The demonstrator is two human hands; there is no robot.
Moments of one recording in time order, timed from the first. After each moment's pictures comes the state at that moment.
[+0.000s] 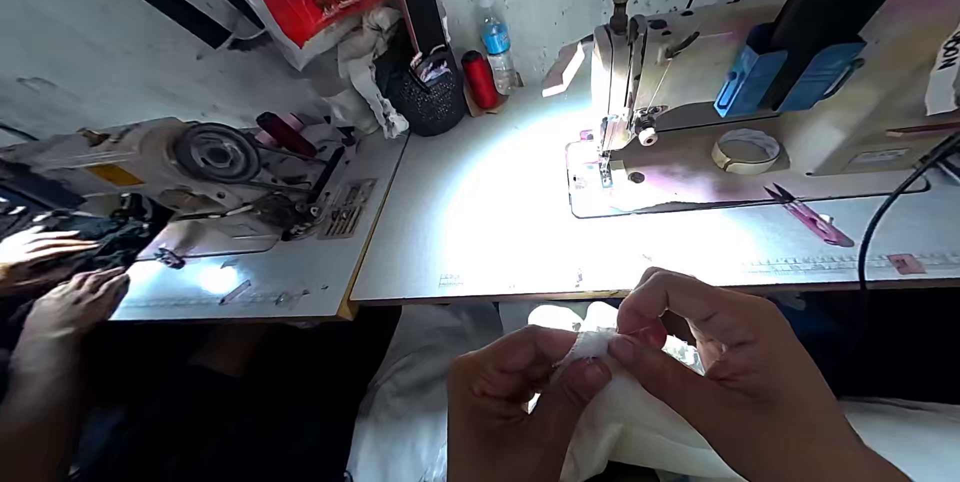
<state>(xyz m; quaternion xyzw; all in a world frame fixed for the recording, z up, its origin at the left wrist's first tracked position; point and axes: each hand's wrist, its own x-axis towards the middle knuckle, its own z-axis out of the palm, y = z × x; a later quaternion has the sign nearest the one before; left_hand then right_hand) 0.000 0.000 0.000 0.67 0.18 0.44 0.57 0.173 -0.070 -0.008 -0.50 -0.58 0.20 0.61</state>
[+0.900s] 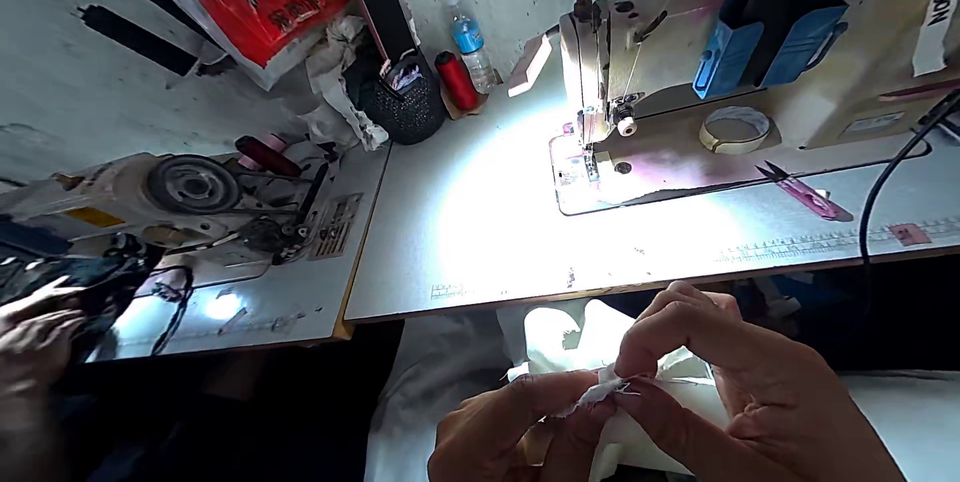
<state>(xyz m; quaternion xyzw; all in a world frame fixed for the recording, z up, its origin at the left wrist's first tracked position) 0.001 -0.009 -0.003 0.76 0.15 0.45 0.45 0.171 -0.092 -0.003 -0.54 -0.56 0.20 0.60</state>
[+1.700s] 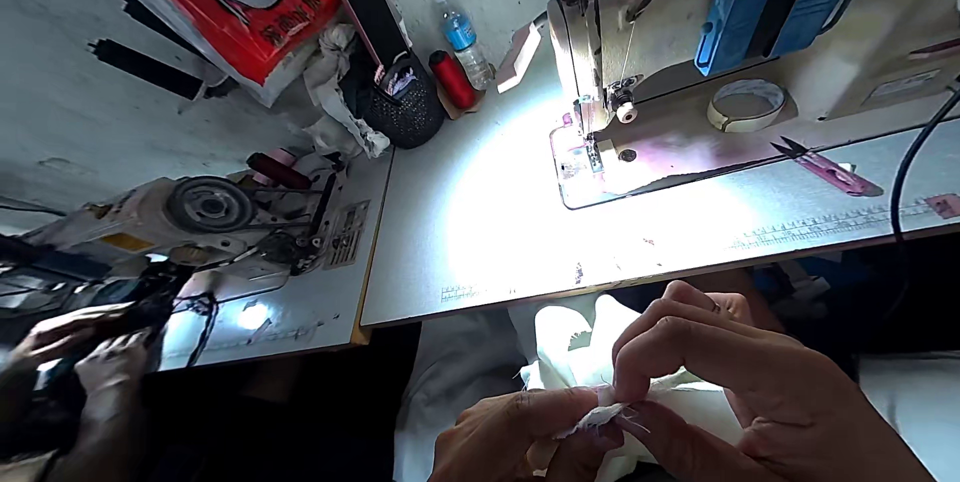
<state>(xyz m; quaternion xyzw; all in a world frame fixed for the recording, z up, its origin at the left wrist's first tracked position) -0.006 -0.005 -0.003 0.78 0.14 0.43 0.43 0.168 -0.092 0.002 -0.53 -0.57 0.21 0.59</state>
